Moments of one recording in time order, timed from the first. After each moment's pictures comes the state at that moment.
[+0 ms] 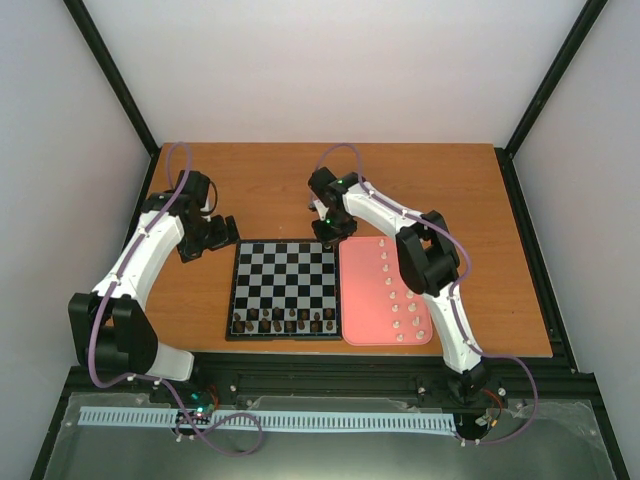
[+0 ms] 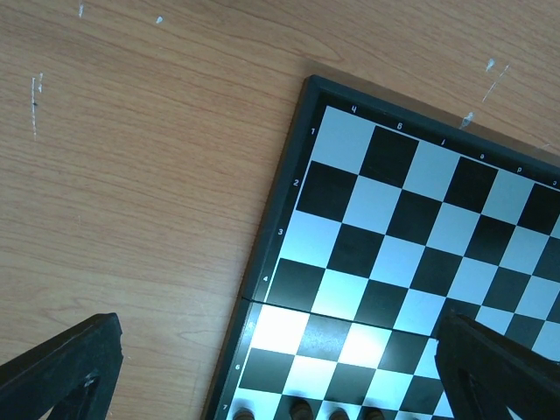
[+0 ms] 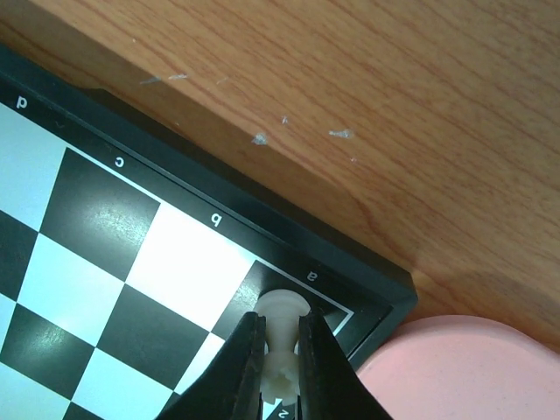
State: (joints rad) left arm -0.10 1.42 1.22 -1.08 0.06 -0.49; right arm 0.64 2.30 1.96 -1.07 -0.14 0.13
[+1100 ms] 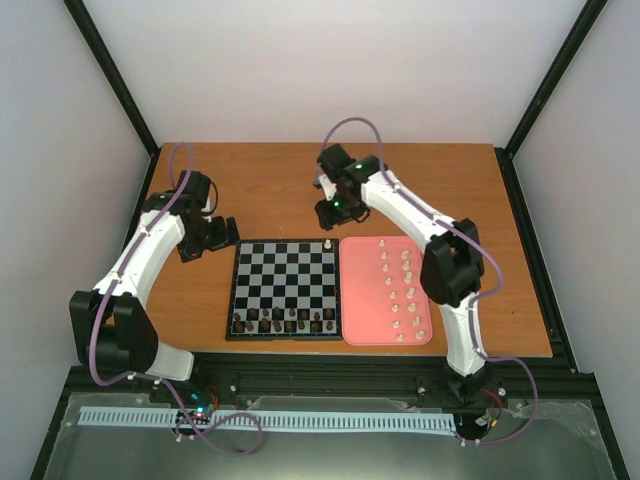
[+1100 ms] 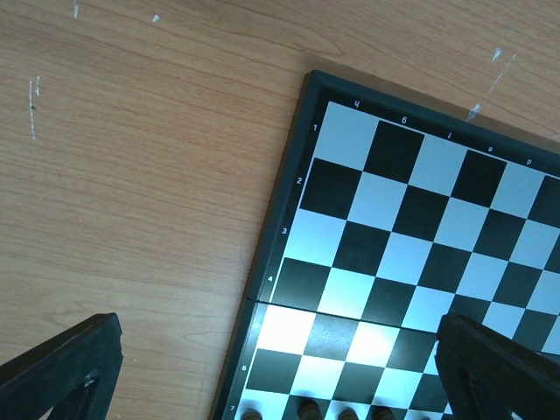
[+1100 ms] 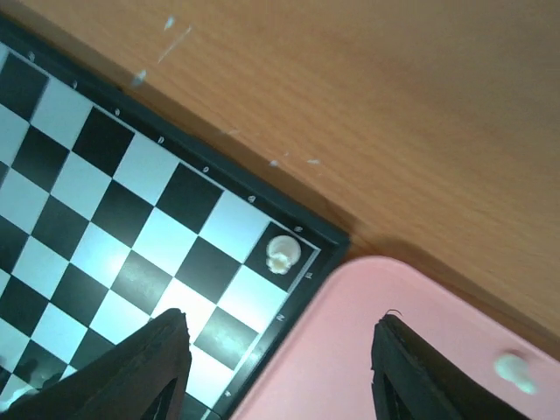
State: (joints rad) left arm -0.10 1.43 1.22 -1.08 0.06 -0.46; right arm 0.63 2.13 1.97 -1.11 -0.11 0.10
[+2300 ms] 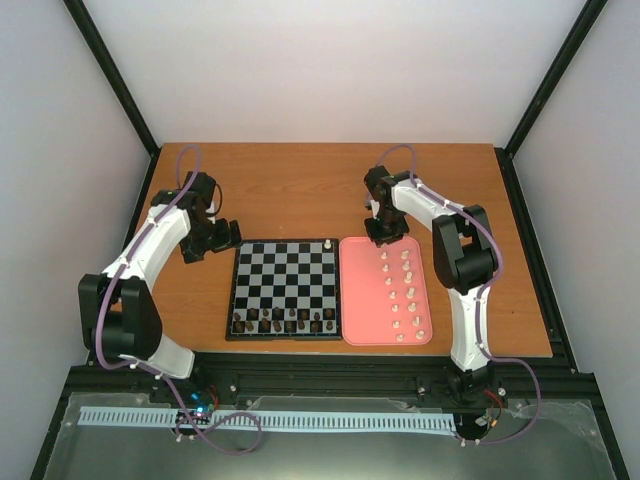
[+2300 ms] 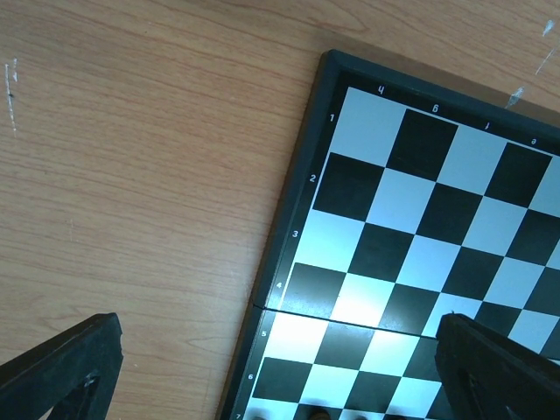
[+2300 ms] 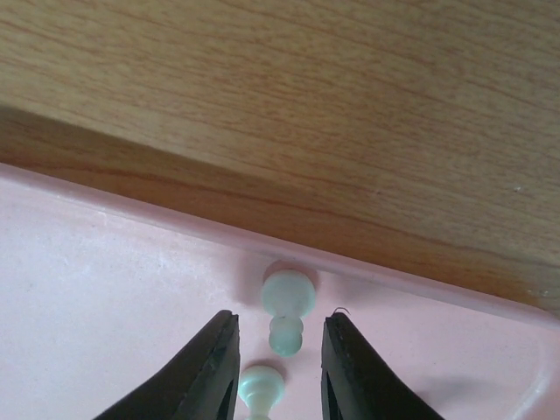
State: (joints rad) left arm -0.10 1.51 1.22 -1.08 0.06 -0.45; right arm 0.39 2.14 1.65 -1.04 -0.01 0.09
